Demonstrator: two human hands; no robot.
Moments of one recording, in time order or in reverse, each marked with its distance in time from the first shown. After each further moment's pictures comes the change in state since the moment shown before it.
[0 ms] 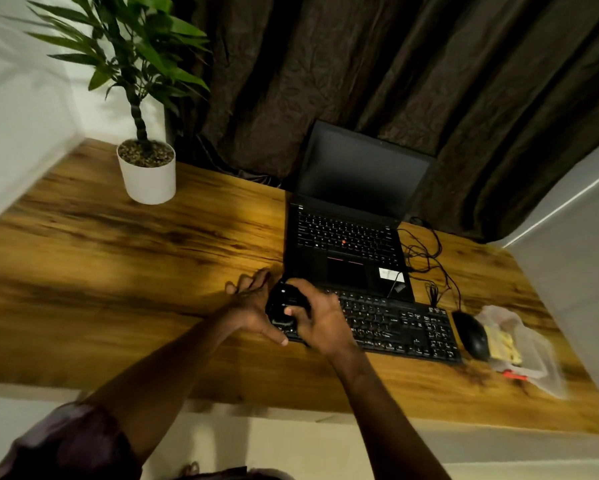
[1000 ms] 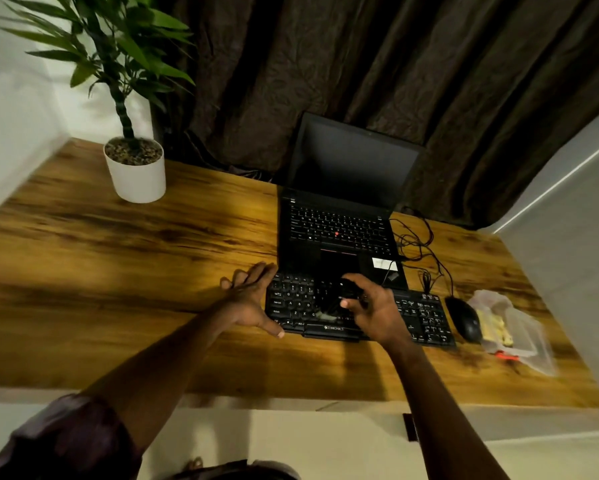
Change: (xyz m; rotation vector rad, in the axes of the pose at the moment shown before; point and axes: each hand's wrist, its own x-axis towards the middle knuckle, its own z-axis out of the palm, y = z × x) left_hand -0.001 -0.005 0.004 -0.016 0.036 0.067; right_hand -0.027 0.065 -0.068 -0.016 0.087 0.155
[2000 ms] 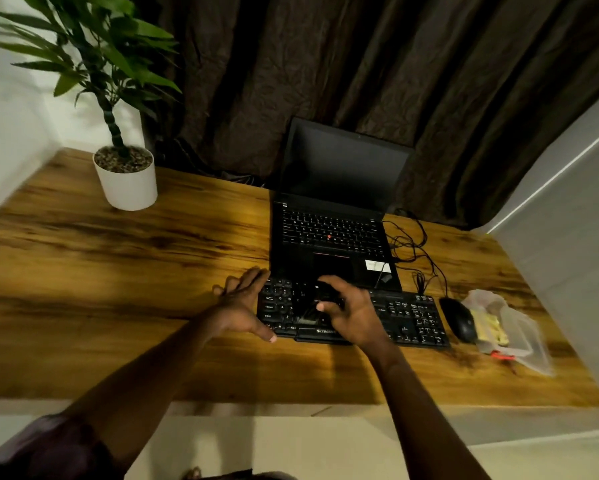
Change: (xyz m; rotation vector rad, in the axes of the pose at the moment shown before) left_hand 0.001 0.000 0.003 -0.092 -0.007 0.001; right_hand 0.003 -0.014 0.015 0.080 -0.068 -0.007
